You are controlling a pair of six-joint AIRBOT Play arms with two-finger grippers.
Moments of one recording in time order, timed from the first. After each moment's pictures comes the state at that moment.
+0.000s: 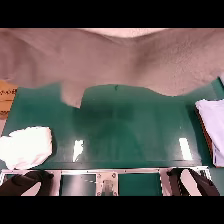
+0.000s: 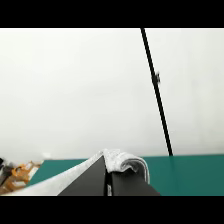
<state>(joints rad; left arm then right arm) -0.26 -0.95 2.08 1.30 -1.32 -1.41 -0.51 -0.77 1.71 -0.64 1.08 1.40</state>
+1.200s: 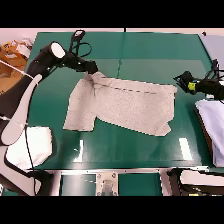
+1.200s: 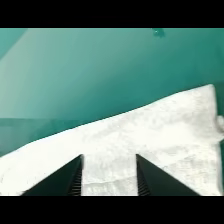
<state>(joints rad) -0.23 -1.76 1.75 1.06 -0.94 -1.27 -0.43 -1.44 1.07 -0.61 0.77 1.19</state>
